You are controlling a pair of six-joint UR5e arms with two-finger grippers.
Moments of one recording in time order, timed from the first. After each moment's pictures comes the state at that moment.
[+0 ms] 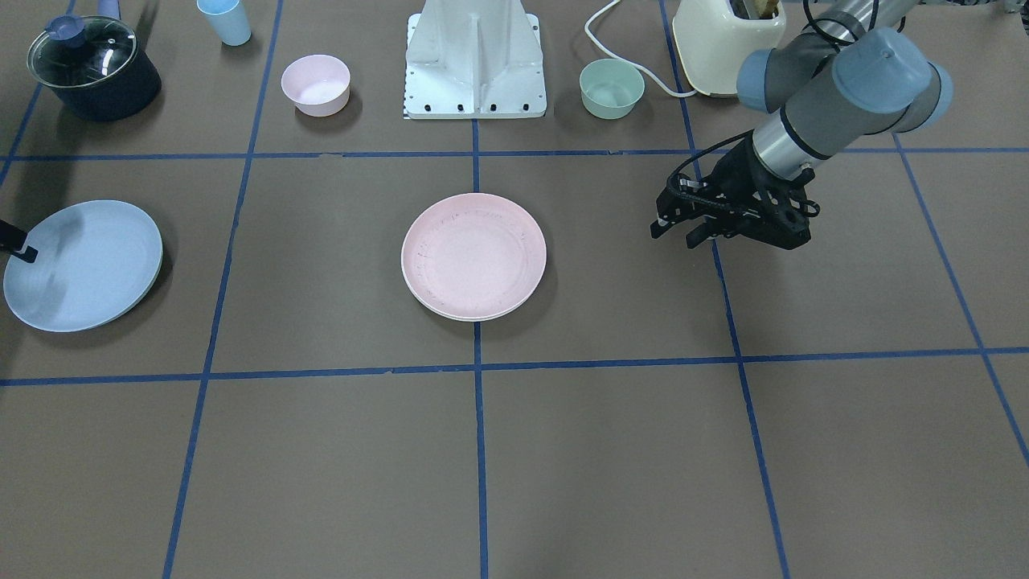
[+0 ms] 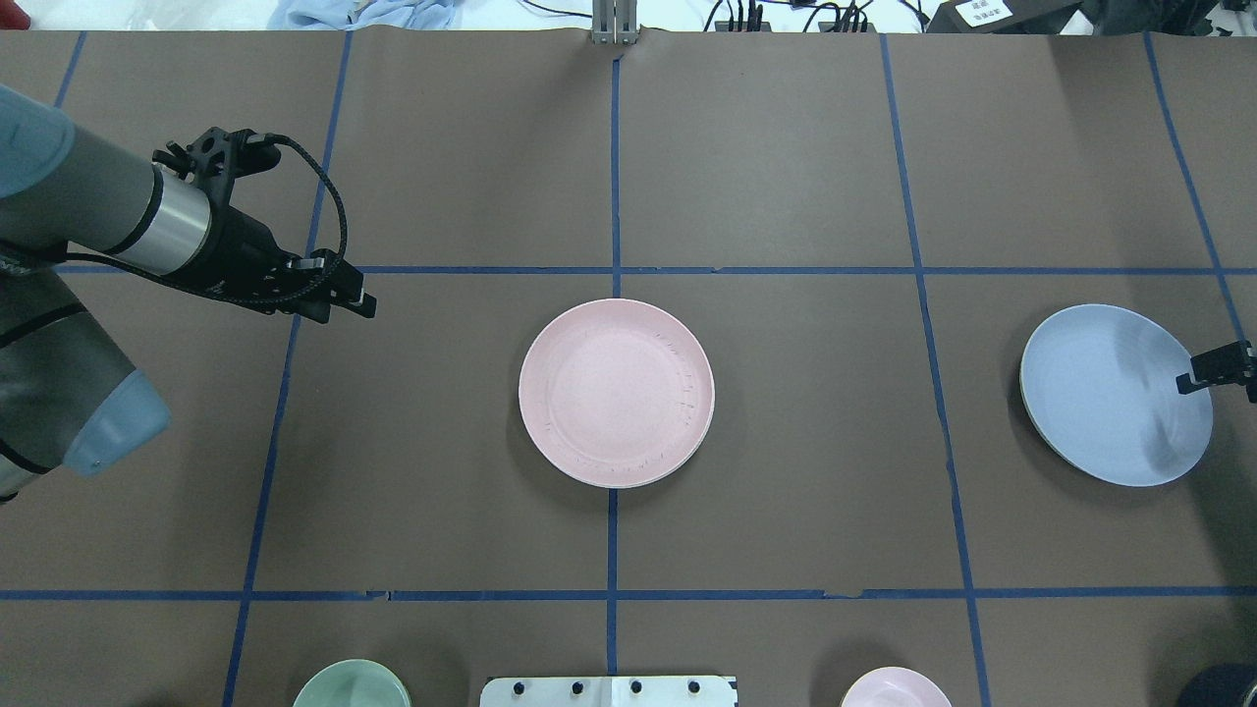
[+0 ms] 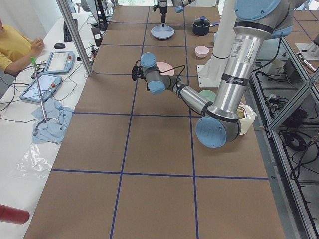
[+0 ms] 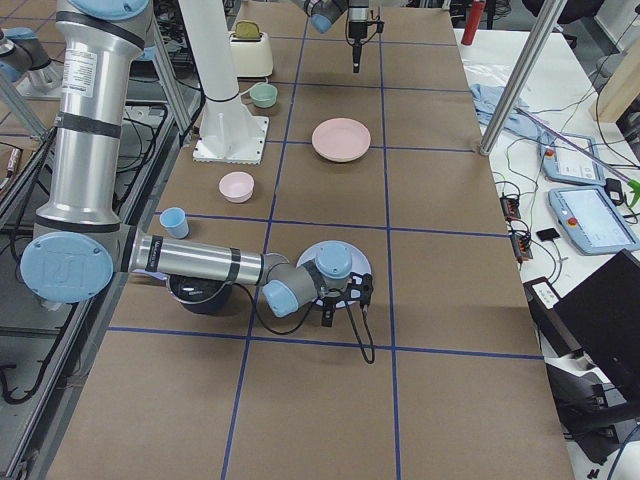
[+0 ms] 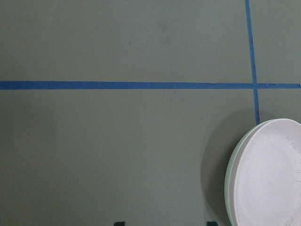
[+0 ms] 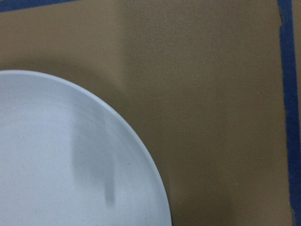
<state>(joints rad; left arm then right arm) -0.85 -1.86 -1.79 -2.14 -2.29 -1.13 1.15 -1.74 1.49 -0.88 2.36 0.69</state>
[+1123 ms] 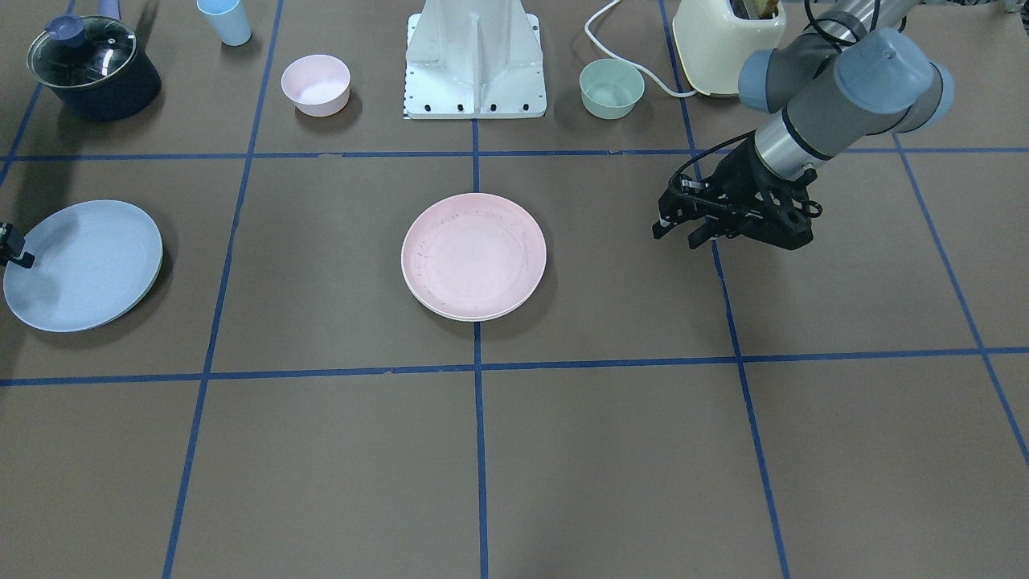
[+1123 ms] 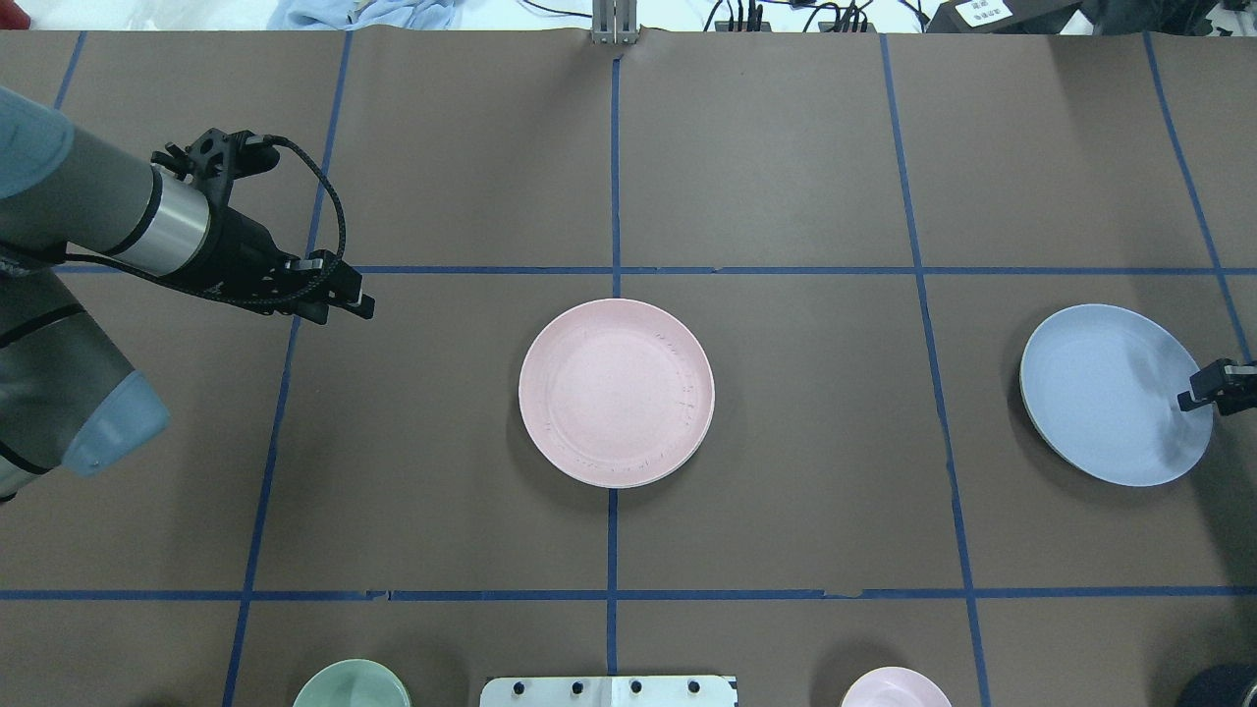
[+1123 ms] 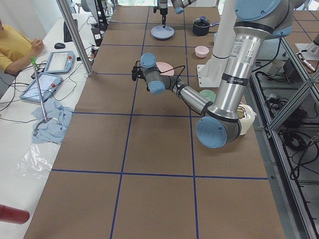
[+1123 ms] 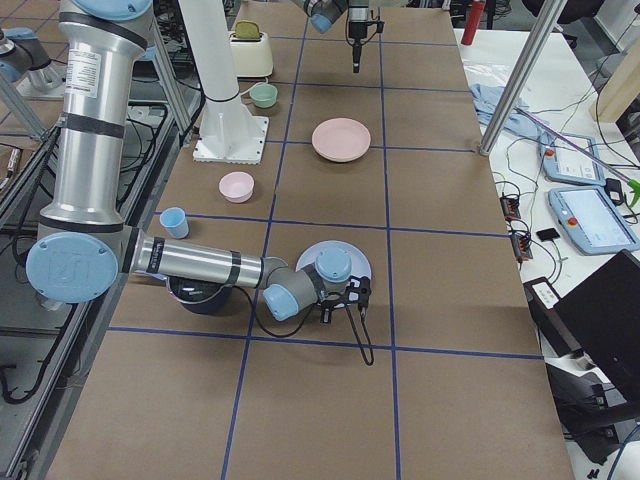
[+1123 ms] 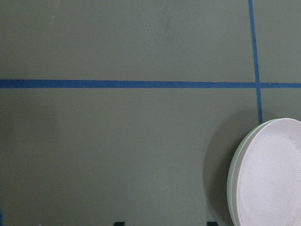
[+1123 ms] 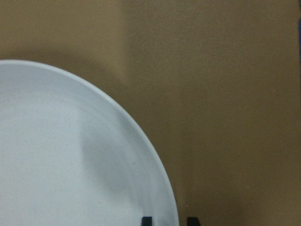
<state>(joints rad) -0.85 -1.85 -1.79 -2.14 -2.29 -1.13 1.13 -1.73 1.48 -0.85 2.37 0.69</state>
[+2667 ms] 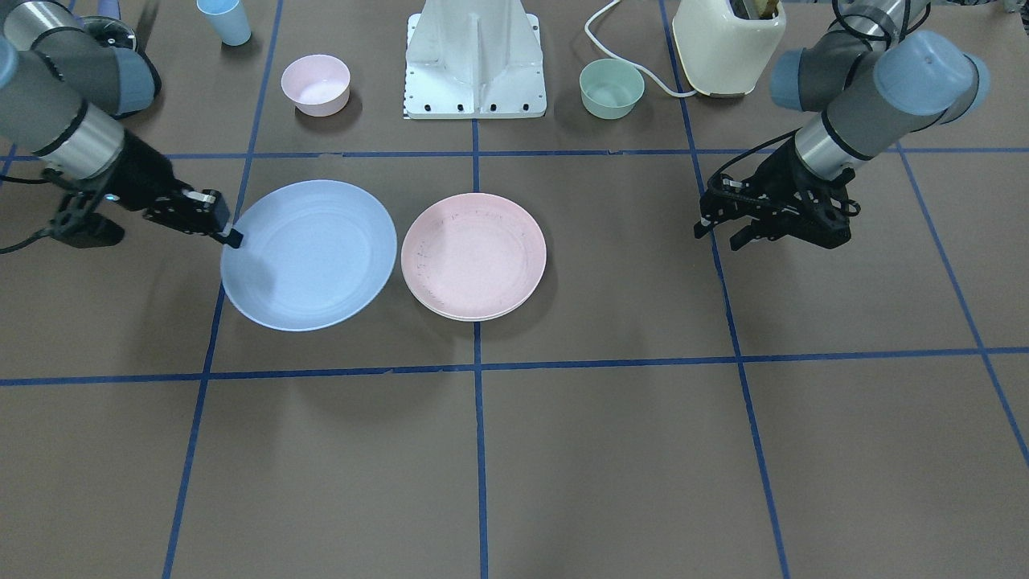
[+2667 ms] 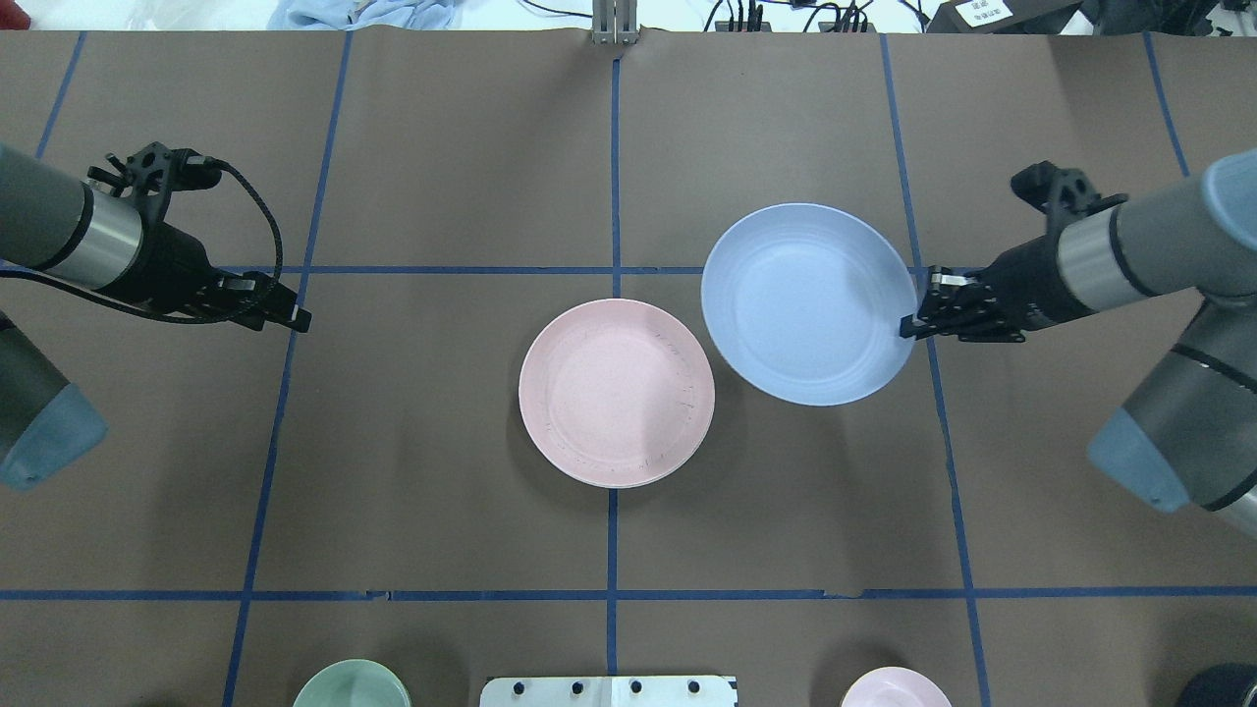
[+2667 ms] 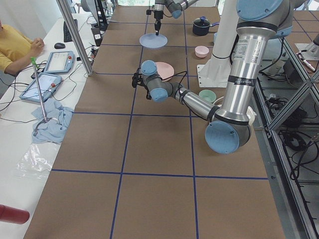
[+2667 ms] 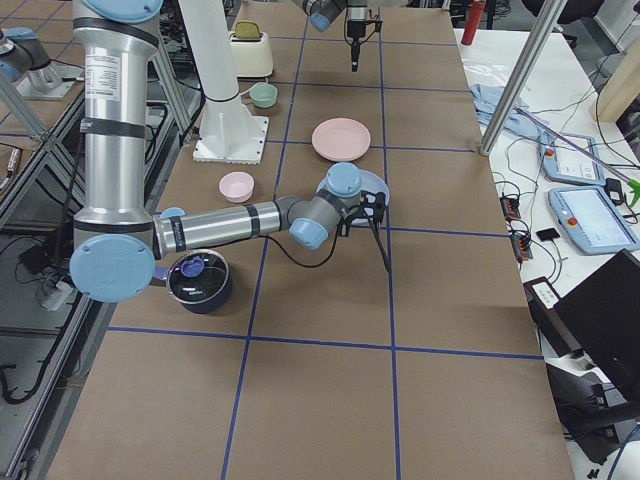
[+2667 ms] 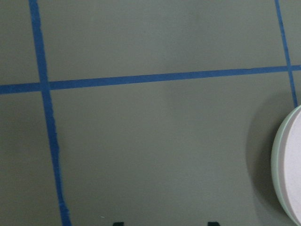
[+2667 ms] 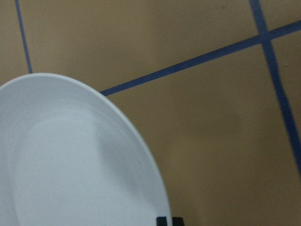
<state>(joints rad) -0.90 -1.73 -1.80 -2.15 -2.30 -0.93 0.80 -1.42 1.84 -0.86 2.22 1.51</state>
